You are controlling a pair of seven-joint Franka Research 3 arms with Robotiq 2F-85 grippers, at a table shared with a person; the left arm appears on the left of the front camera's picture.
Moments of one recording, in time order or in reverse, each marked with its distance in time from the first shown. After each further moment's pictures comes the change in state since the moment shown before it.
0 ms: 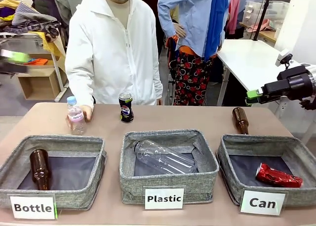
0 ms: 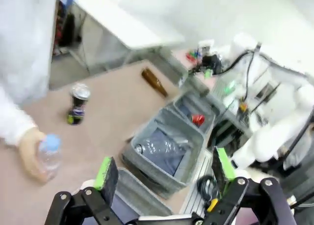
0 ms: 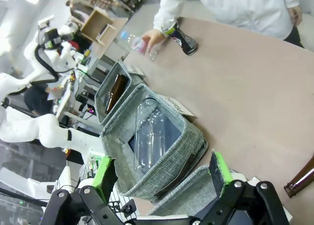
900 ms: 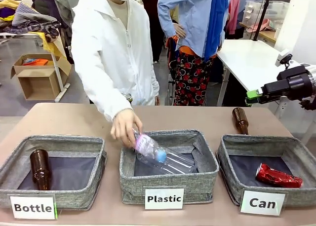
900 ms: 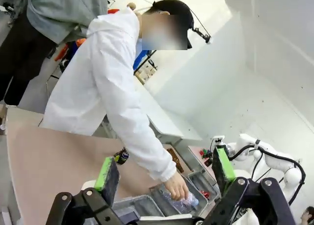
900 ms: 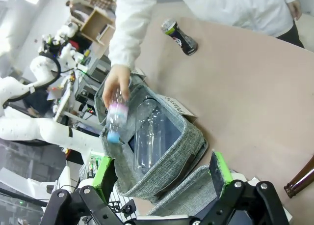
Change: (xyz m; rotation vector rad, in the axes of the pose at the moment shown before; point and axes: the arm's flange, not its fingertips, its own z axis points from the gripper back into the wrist) left arm -0.061 0.034 0.194 0.127 -0.493 0.179; right arm 0.000 0.000 0.000 0.000 0.000 0.000
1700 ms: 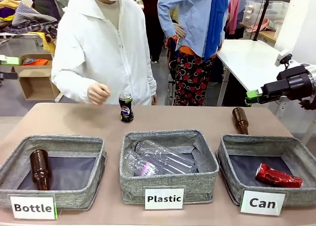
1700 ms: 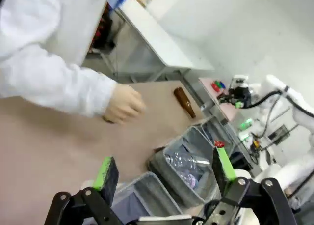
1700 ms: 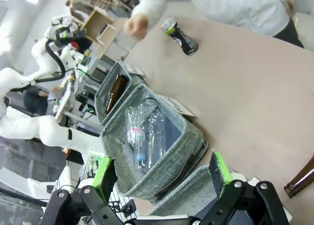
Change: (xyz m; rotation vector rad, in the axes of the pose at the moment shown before) left arm -0.037 -0.001 -0.183 0.052 0.385 -0.044; right arm 0.000 0.000 0.000 0.000 0.001 0.000
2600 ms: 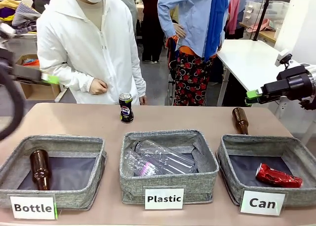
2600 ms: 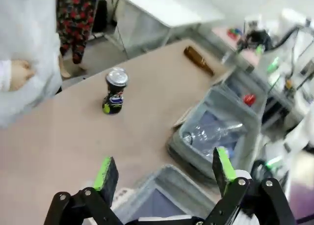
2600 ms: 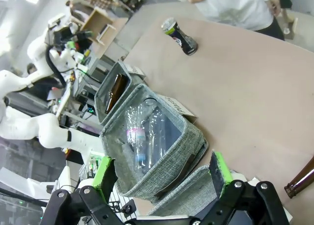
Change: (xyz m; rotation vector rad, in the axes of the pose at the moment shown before) left arm -0.020 -0.046 -0.112 0.056 0.238 -0.377; right arm 0.000 0.000 0.000 0.000 0.000 0.000
